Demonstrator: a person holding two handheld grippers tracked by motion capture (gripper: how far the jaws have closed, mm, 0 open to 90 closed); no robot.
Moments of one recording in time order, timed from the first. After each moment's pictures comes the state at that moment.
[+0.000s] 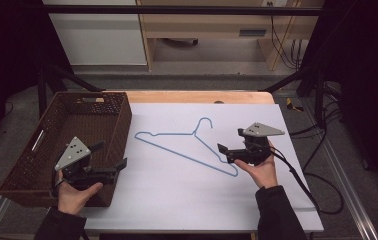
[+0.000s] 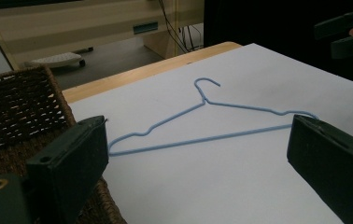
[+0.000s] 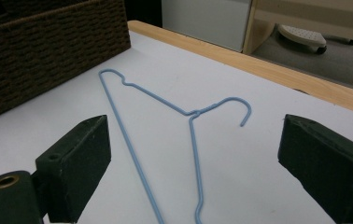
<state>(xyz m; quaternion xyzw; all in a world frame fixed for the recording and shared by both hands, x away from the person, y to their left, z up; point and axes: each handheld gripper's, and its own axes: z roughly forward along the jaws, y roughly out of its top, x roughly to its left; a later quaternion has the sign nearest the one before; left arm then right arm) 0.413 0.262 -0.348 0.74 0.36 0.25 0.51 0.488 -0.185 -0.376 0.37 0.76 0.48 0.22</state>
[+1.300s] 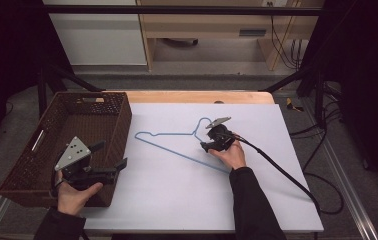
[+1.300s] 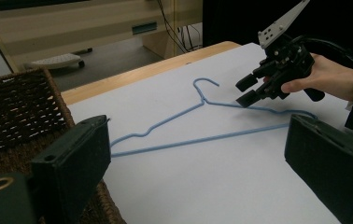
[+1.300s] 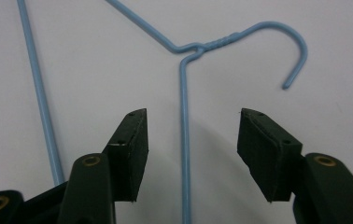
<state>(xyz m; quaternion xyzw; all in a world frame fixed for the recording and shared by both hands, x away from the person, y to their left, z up) 0.412 0.261 -0.347 0.74 0.35 0.25 0.51 0.583 -0.121 -0.458 0.38 0.85 0.31 0.17</state>
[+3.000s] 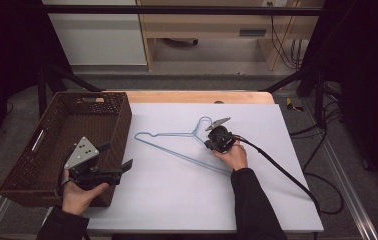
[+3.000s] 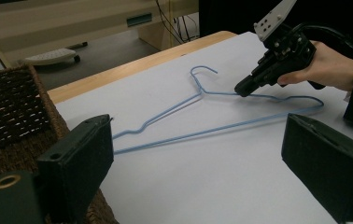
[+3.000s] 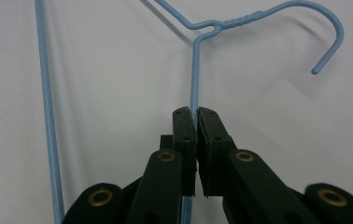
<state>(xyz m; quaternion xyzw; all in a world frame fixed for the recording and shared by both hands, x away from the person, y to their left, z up) 0.415 0.248 -0.349 0.76 0.34 0.25 0.49 0.578 -0.123 -0.453 0.36 0.87 0.31 0.15</state>
